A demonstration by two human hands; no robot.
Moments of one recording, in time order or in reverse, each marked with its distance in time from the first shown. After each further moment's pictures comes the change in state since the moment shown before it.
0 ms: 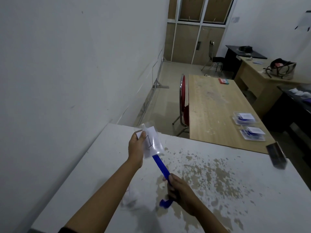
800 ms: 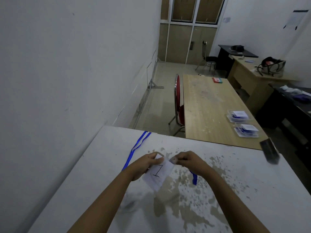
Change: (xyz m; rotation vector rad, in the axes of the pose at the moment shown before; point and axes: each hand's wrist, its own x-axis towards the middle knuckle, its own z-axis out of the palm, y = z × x) left_hand -0.022 -0.020 -0.005 0.363 -0.716 -0.265; right_hand 0.031 -0.089 -0.053 -0.728 0.015 -0.217
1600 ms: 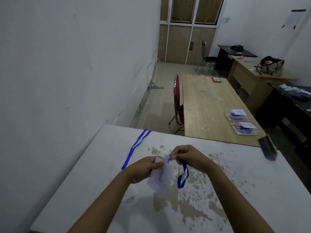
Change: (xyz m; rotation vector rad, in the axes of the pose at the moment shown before) left_hand -0.021 -0.012 0.013 -0.107 -0.138 -0.004; right_hand -0.012 -0.011 -0.004 0.425 -0.122 0.029
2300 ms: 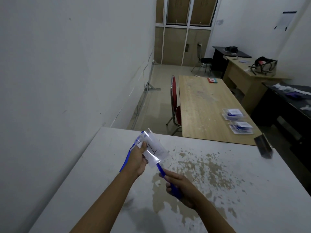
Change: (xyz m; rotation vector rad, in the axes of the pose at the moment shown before) left_hand 0.022 0.016 -0.004 -0.636 0.465 0.268; right_hand -0.037 0.070 0.066 0.641 0.150 0.200
